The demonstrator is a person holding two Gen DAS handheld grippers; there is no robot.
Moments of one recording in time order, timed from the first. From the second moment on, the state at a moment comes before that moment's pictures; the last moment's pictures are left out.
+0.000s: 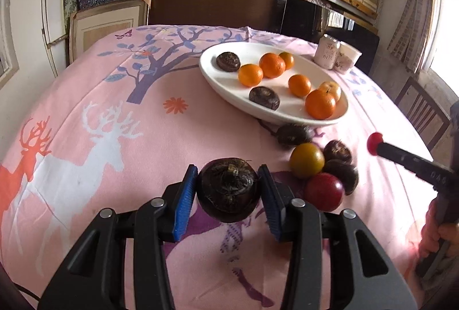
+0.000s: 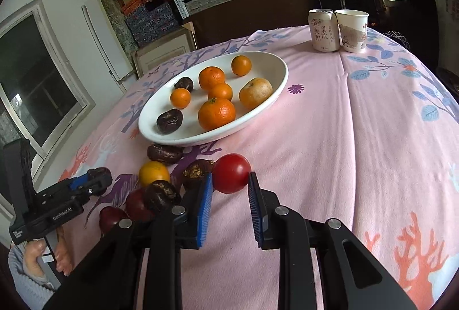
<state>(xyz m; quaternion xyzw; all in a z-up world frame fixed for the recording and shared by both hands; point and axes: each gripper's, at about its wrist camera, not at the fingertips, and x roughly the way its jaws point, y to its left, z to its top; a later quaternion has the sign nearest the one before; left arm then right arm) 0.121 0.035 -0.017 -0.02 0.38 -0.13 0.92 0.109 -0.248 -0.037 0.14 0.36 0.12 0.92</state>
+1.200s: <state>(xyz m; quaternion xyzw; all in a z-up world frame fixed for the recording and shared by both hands) 0.182 0.019 0.001 -0.03 0.35 -0.11 0.93 0.161 -0.260 -0.006 0.19 0.31 0.09 0.93</state>
